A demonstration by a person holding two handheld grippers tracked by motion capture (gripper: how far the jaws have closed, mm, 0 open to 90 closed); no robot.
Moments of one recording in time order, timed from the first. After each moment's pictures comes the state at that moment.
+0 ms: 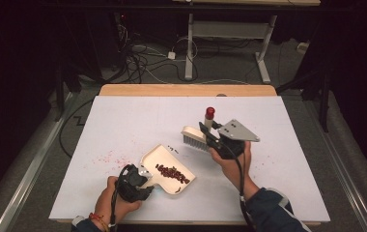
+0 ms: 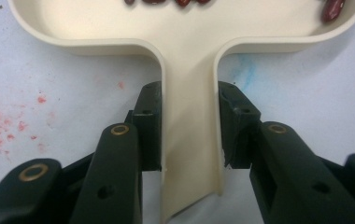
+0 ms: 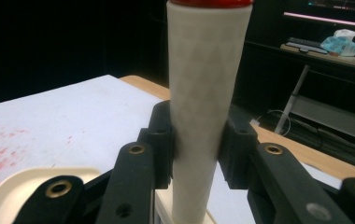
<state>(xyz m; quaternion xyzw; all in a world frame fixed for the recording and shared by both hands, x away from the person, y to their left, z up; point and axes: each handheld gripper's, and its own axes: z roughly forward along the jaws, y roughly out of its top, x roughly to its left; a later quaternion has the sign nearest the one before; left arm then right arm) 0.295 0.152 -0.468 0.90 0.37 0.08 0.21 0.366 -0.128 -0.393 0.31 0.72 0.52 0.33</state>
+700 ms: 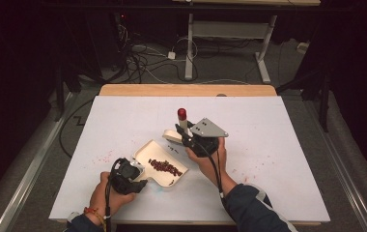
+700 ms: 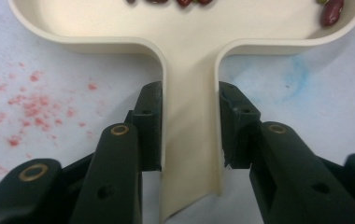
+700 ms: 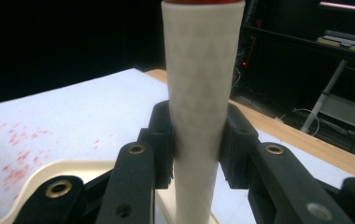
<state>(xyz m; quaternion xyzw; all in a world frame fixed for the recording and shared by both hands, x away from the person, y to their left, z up) 0.312 0.171 -0.468 0.88 0.41 0.08 0.21 0.375 -0.073 -0.408 0.28 0.74 0.52 0.31</state>
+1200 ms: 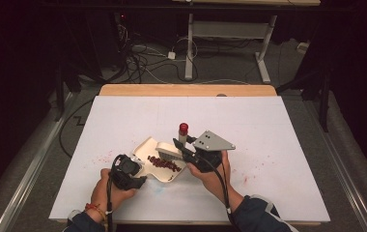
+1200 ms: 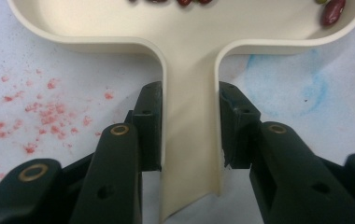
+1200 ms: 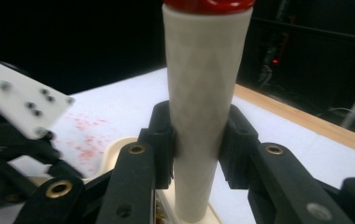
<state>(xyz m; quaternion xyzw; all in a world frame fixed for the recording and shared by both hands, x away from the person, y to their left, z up) 0.322 0.172 -0.467 0.88 0.42 0.08 0.20 0.335 -0.080 -0.400 0.27 0.76 0.54 0.25</state>
